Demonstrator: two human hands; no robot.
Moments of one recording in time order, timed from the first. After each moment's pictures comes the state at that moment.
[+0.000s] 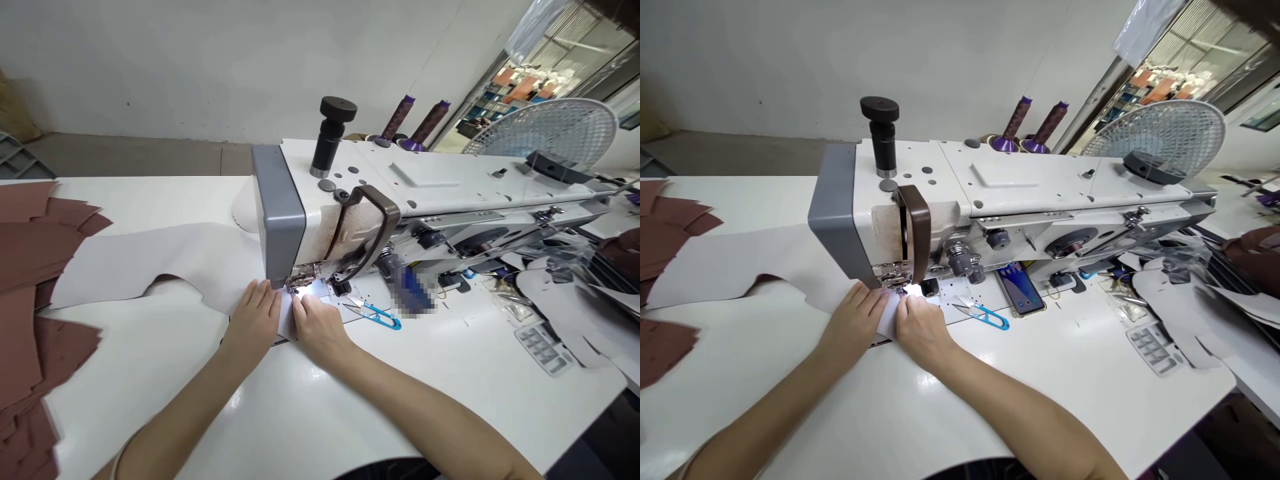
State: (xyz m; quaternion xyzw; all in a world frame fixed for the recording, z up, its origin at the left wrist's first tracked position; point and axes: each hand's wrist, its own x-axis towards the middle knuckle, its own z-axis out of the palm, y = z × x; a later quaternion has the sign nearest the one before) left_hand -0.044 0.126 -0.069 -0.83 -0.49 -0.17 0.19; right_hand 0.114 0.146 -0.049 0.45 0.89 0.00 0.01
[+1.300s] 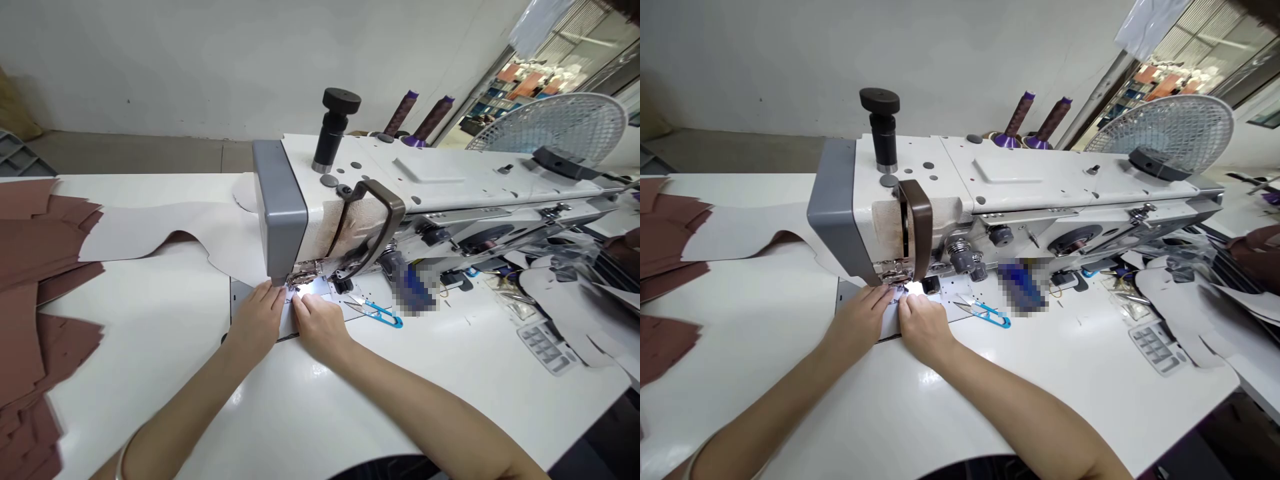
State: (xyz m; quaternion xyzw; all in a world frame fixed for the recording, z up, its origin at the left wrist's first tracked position) left_hand -0.045 0.133 -0.079 -0.83 -0.52 -0.16 0.11; right_hand 0.119 0.148 -0.071 0.44 0.89 0.04 -0.08
